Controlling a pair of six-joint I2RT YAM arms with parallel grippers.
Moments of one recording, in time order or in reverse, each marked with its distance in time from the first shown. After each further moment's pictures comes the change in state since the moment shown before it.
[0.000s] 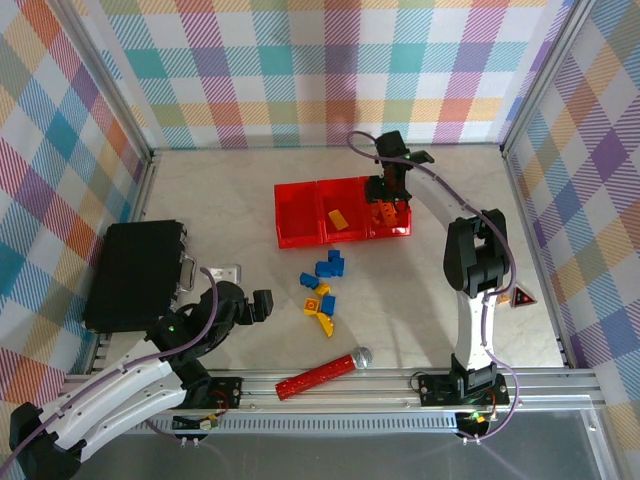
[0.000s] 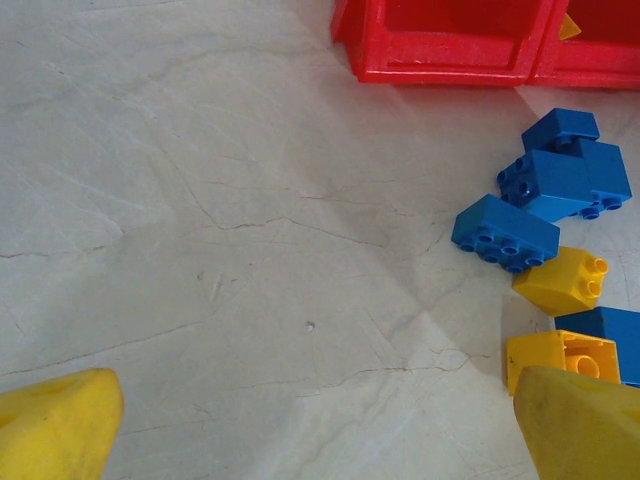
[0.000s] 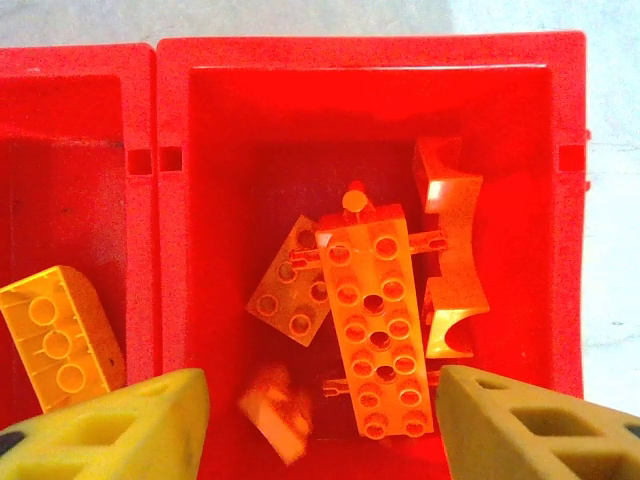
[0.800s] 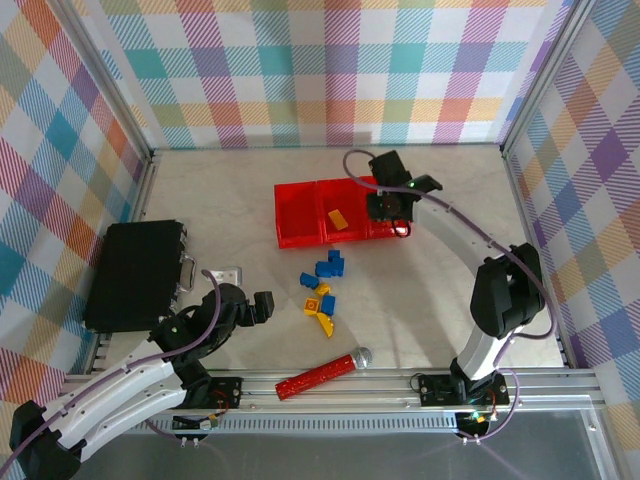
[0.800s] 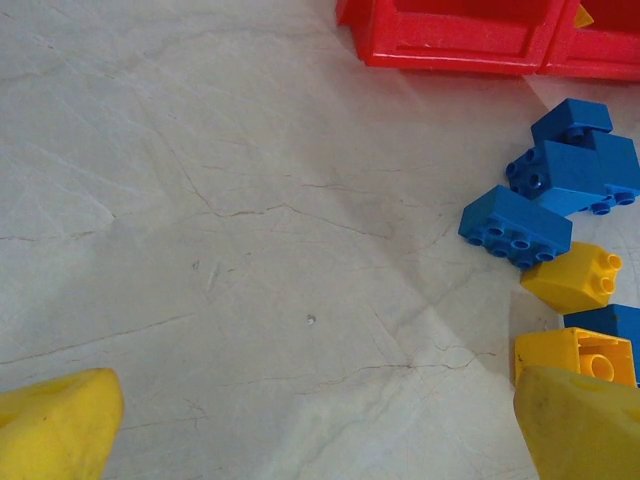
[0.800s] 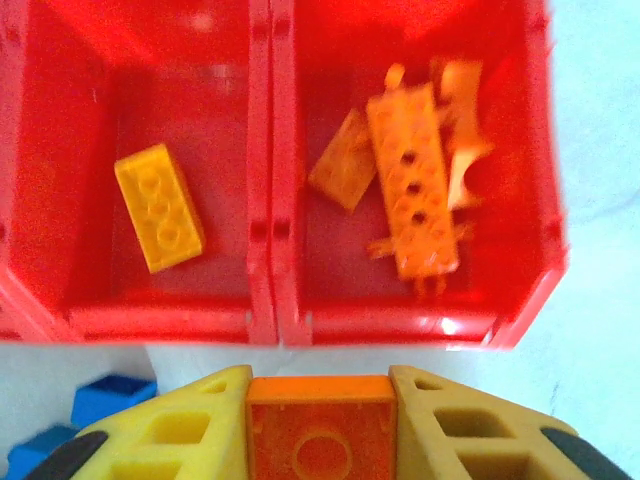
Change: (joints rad) left arm 0.000 0.001 -0.041 0.039 0.003 -0.021; right arm 0.112 -0.347 -0.314 0.074 0.105 0.088
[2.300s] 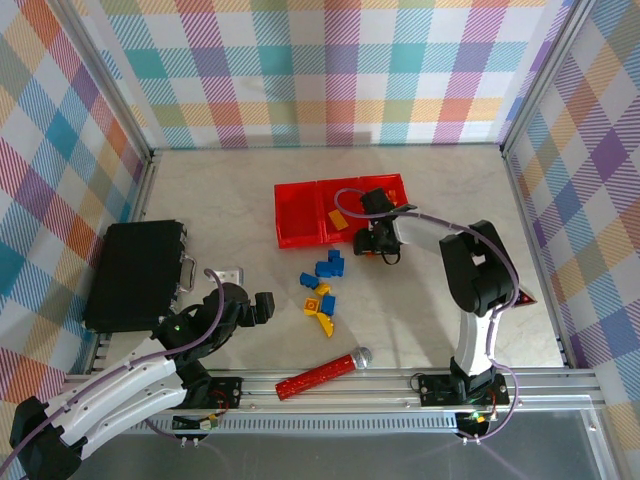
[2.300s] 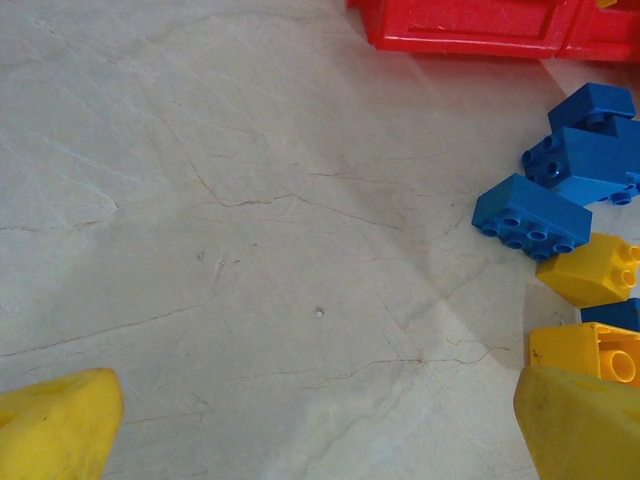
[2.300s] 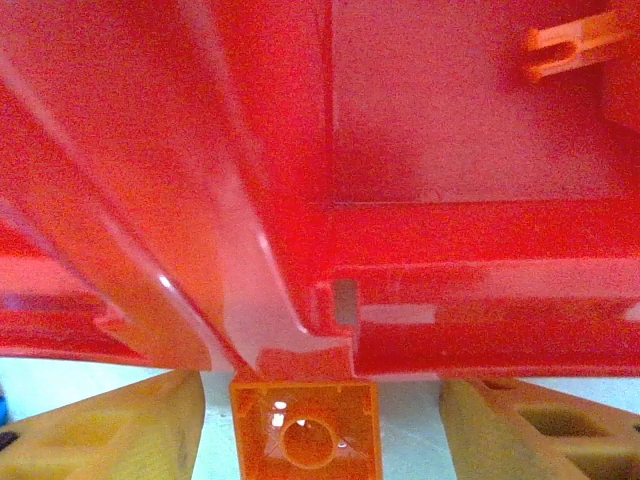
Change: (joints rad) left arm 0.000 0.026 0.000 0.000 -0.001 -0.004; right arm 0.038 0.197 -0.256 0.227 -0.112 0.081
